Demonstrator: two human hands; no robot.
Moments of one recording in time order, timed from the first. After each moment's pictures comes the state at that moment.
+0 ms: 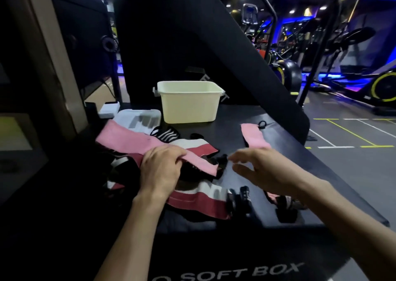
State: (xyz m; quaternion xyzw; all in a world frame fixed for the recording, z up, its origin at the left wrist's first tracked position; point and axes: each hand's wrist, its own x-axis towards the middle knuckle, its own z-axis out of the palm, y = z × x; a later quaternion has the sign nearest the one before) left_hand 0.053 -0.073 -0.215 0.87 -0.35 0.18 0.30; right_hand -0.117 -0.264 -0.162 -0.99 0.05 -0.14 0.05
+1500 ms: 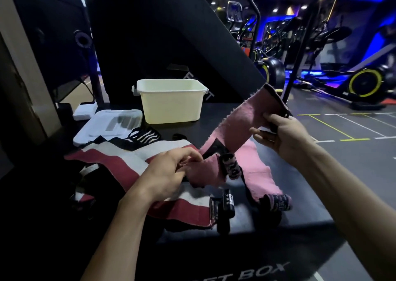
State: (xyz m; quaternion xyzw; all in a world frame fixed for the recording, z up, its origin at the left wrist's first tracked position) left_hand 0.038 -0.103 -0.200 0.76 -0.51 -0.05 0.41; right_hand -0.110 -0.335 -0.130 -0.54 0.29 -0.36 0.71
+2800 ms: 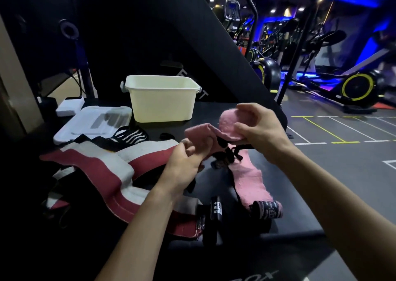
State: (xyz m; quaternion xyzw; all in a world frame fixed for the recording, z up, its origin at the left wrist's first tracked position) left_hand 0.008 -0.180 -0.204 0.59 -0.25 -0.27 0.72; right_hand -0.090 -0.343 -0.136 -0.82 0.25 -0.35 0.37
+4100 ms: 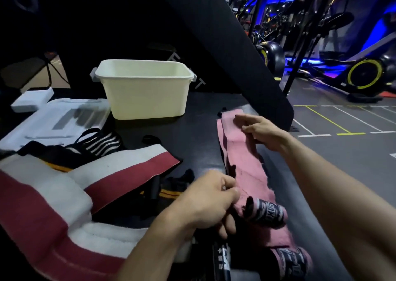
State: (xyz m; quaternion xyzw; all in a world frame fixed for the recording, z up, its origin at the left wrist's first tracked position) left_hand 0.012 -0.243 -0.229 0.66 -0.41 -0.44 0.45; right_hand 0.004 -0.532 -0.217 -0.81 0.32 -0.14 0.48
